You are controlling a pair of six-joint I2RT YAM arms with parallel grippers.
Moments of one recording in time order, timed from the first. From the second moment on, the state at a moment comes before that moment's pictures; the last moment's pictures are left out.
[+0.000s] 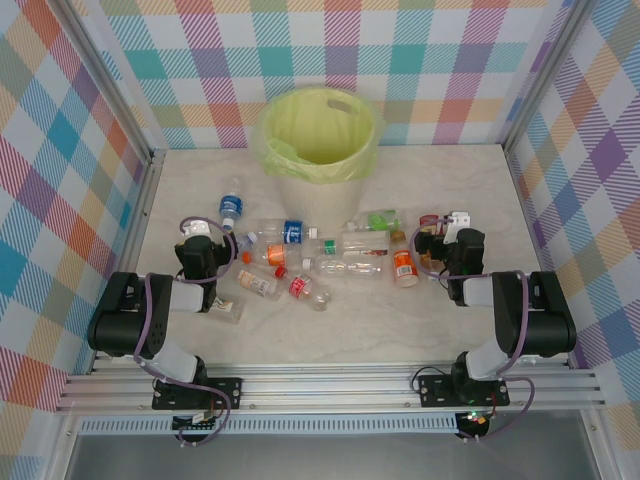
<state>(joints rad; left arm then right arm) -0.07 1.56 0.38 0.76 -0.27 -0.15 0.01 1.54 0.39 0.74 -0.05 0.04</state>
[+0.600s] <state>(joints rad) -0.08 1.15 0.57 0.21 -0.33 -0.36 0.01 1.19 0.61 0.15 0.00 0.16</state>
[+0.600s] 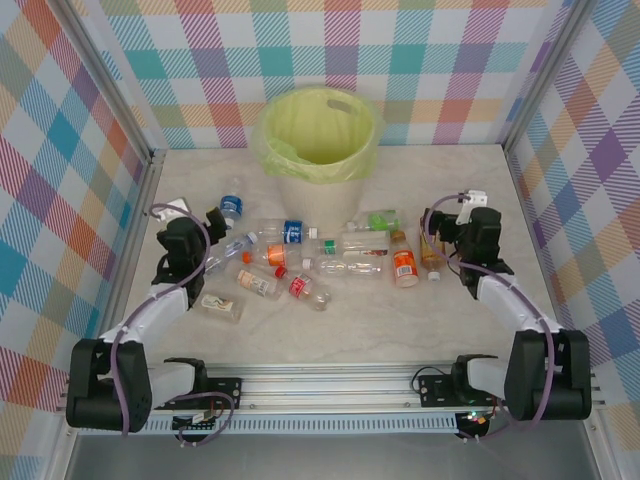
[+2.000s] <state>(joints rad) -0.04 1.05 0.75 -0.43 -0.10 -0.72 -0.12 1.42 1.07 -0.47 -0.21 0.23</state>
